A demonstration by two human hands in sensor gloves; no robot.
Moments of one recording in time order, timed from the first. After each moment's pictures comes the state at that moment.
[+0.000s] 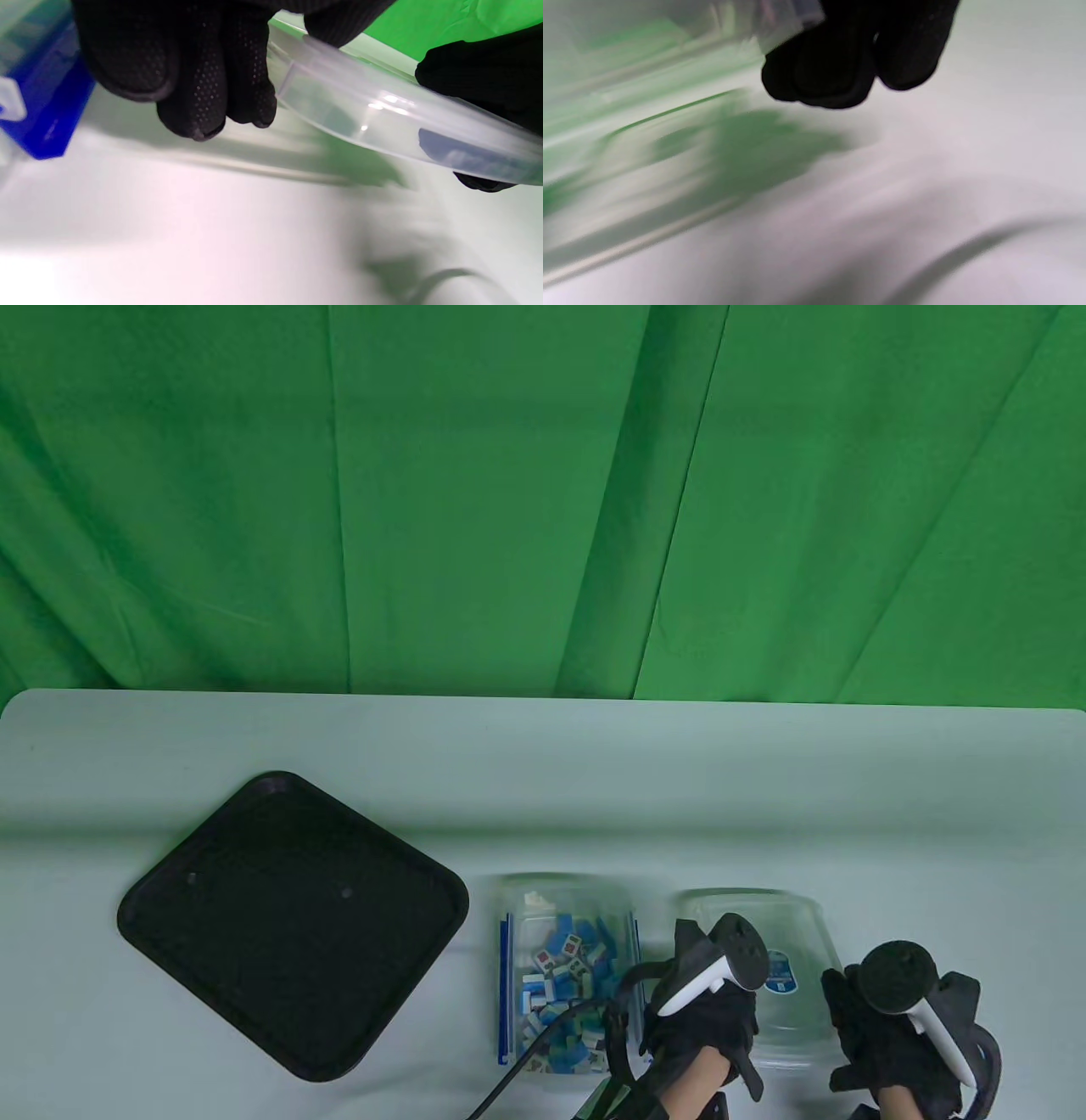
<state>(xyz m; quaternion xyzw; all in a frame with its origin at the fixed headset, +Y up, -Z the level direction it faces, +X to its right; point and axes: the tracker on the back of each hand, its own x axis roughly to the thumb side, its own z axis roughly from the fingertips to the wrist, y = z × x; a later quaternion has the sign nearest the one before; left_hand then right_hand) 0.129 -0.725 -0.290 -0.32 -0.11 0.16 0.93 0.325 -0.724 -0.265 -0.19 0.16 0.96 0.15</state>
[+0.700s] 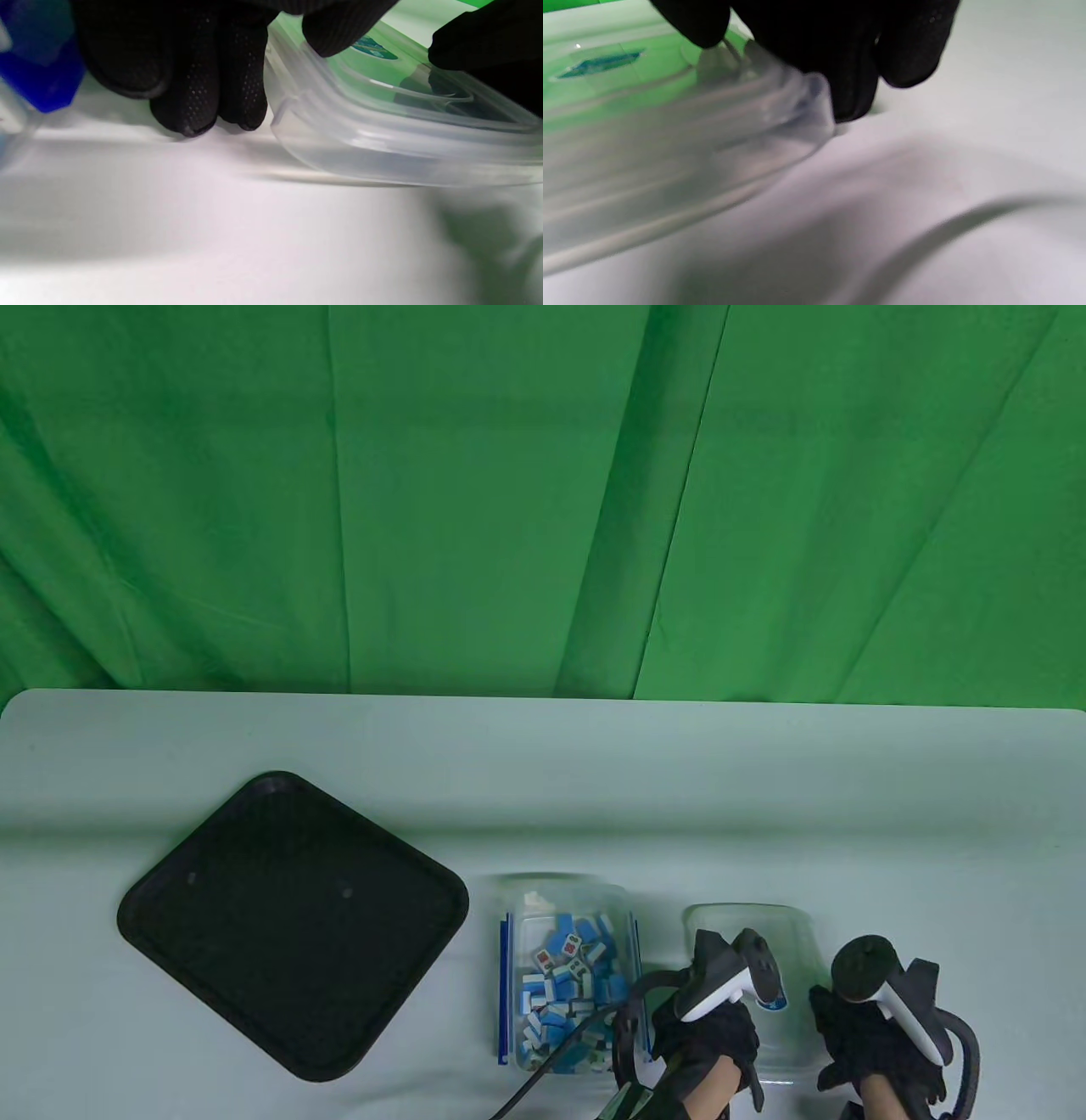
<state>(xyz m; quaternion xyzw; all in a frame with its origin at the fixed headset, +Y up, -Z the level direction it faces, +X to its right) 0.144 -0.750 -0.288 -0.33 -0.09 0.07 0.94 0.315 -0.749 -0.279 -0.20 0.22 0.95 0.08</state>
